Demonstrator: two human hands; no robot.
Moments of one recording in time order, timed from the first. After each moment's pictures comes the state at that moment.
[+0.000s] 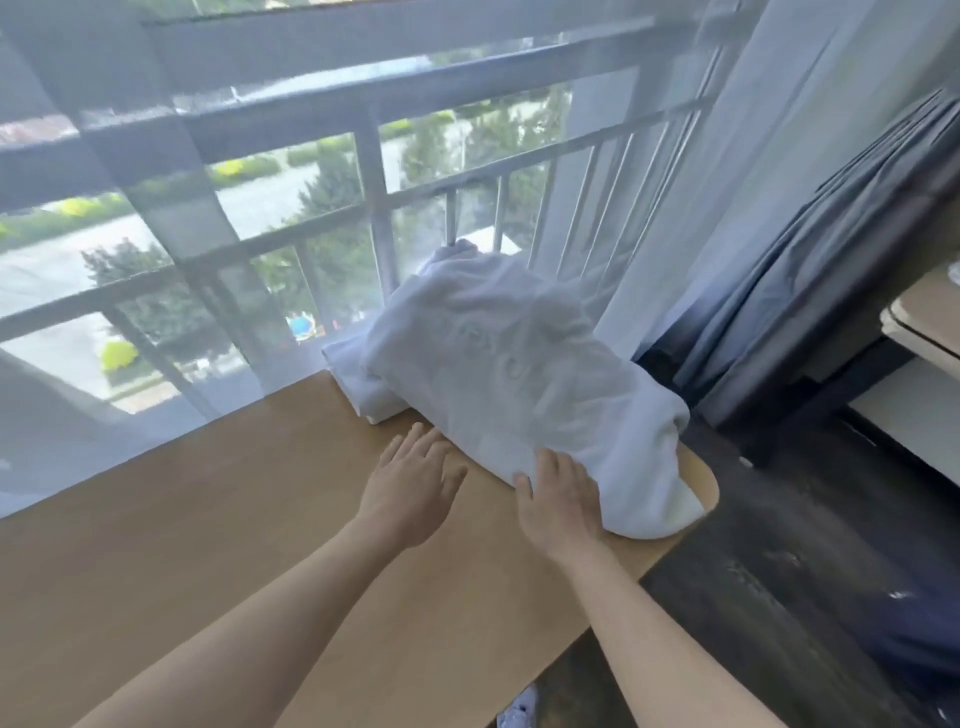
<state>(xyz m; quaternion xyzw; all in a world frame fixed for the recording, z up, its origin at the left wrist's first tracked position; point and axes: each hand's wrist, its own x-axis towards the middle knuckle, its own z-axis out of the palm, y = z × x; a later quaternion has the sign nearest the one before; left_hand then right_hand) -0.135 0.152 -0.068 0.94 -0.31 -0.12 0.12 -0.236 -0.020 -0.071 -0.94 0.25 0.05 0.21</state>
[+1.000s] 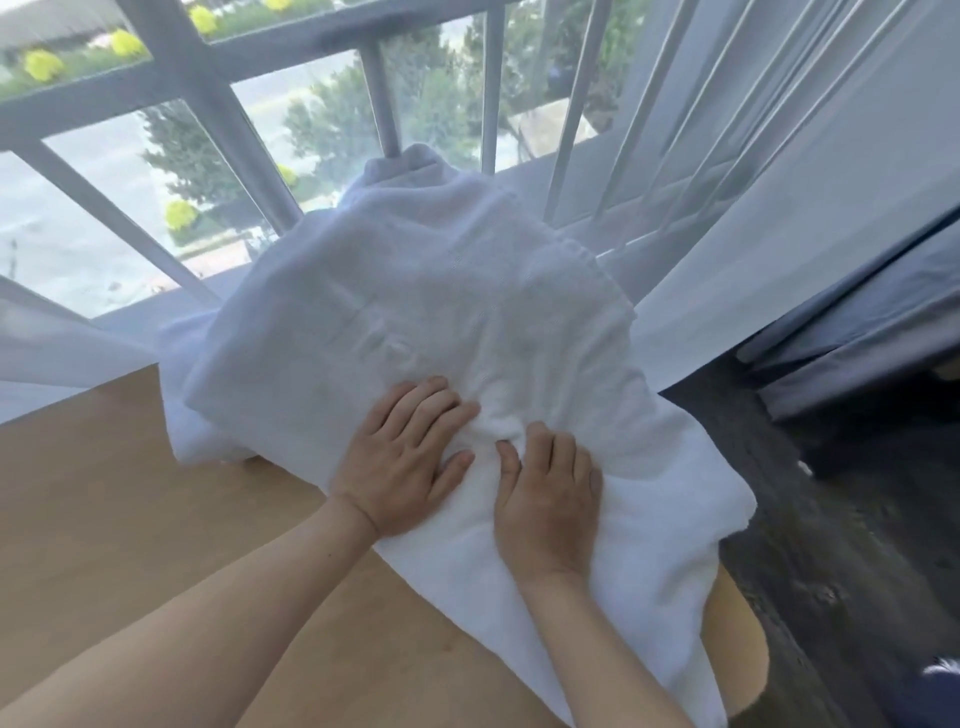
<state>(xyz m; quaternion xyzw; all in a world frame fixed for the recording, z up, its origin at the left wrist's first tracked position) -0.014 0.001 -0.186 0.88 -0.42 0.18 0.12 -0.108 -0.148 -0.191 -0.95 0.22 -0.19 0.09</state>
